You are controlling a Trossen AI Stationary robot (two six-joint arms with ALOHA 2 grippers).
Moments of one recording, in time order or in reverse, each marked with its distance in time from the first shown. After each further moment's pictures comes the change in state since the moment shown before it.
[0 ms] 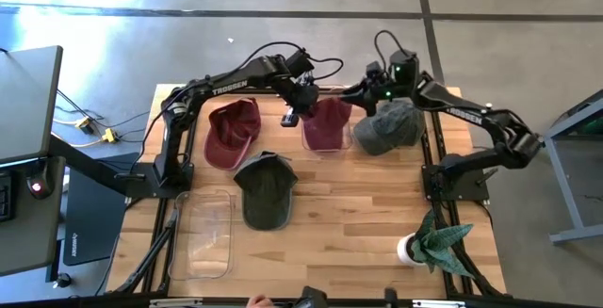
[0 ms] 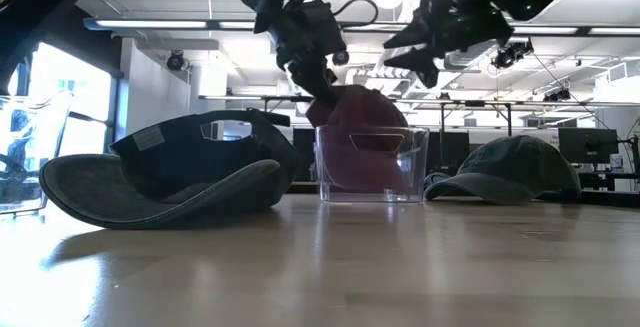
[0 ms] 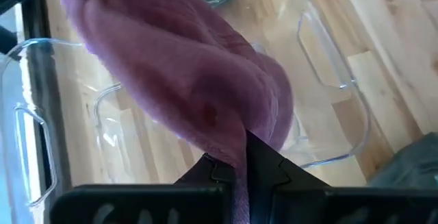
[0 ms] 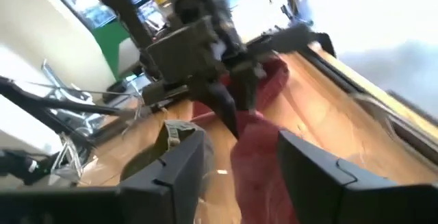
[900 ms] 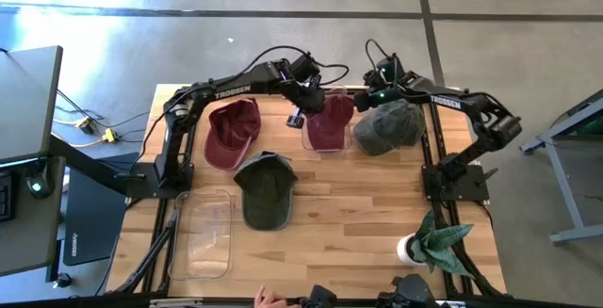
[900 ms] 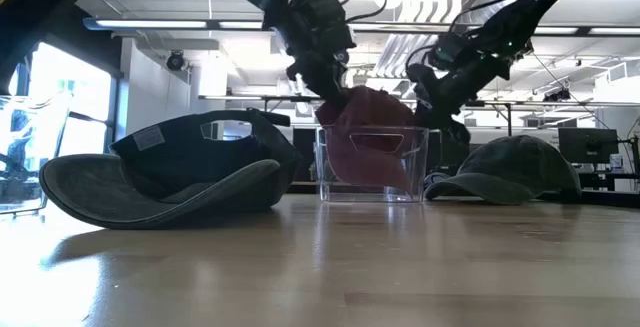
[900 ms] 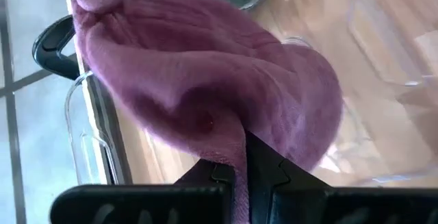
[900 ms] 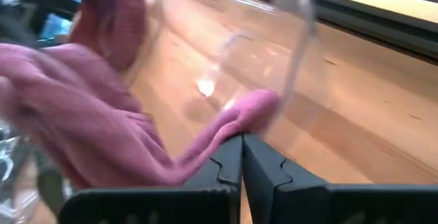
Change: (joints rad) left arm -0.045 0.021 0.001 0.114 -0.159 0.096; right arm -0.095 0.225 0.000 -0.214 0.176 0.085
